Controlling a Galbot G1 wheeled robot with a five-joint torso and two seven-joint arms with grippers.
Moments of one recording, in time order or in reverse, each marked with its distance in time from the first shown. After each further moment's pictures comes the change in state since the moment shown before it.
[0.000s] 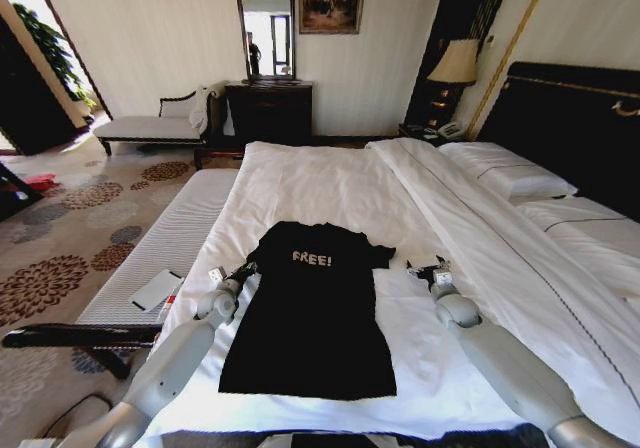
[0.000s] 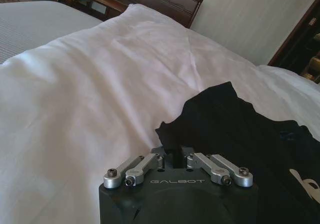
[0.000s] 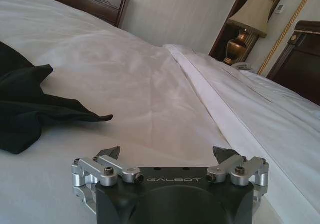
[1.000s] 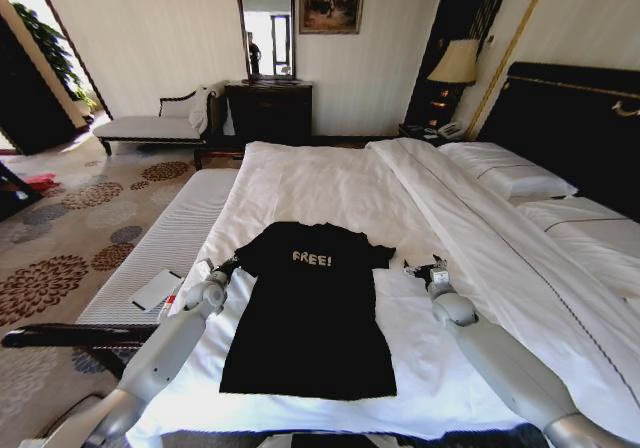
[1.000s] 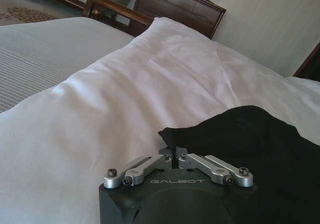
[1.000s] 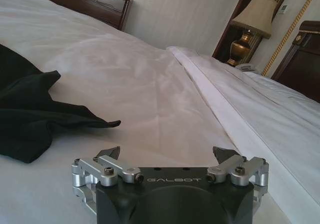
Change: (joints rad) left arm -0.041 0.027 -0.041 0.081 -0.015 -0.012 -0.007; right arm 0.016 0.003 -0.021 0.005 0.018 0.001 0.002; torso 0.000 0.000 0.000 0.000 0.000
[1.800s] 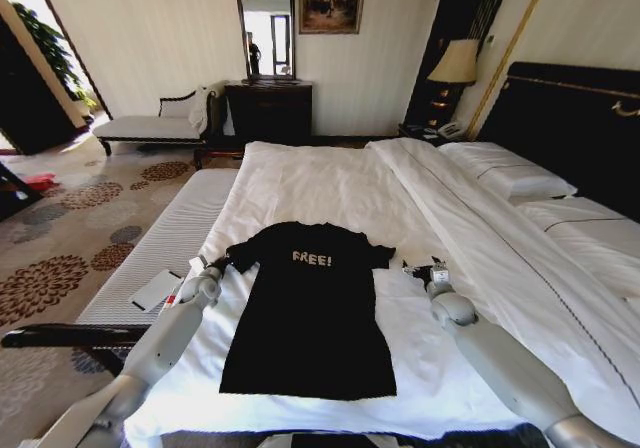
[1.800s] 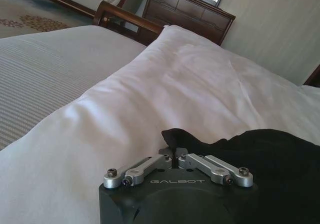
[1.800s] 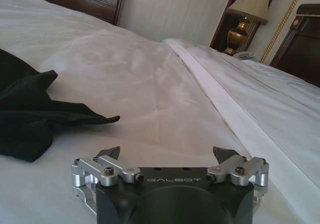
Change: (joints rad) left arm -0.107 -0.008 0.018 0.146 -0.006 -0.014 0.046; right arm -0.020 -0.004 0.016 0.026 0.062 -0.025 0.019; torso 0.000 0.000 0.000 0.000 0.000
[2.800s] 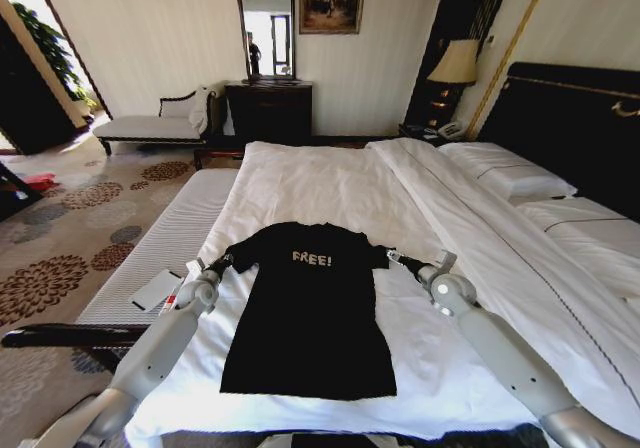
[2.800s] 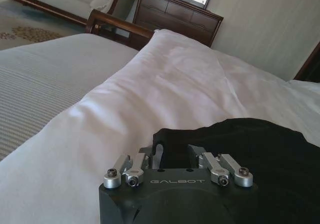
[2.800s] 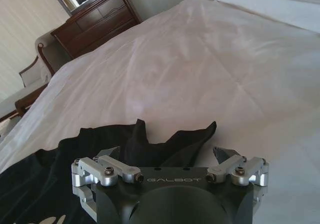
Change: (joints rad) left arm 0.140 0.054 -0.051 -0.180 0.057 0.002 -0.018; right arm 0.088 0.036 0.074 0.083 0.779 -0.181 -0.080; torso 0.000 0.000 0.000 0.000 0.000
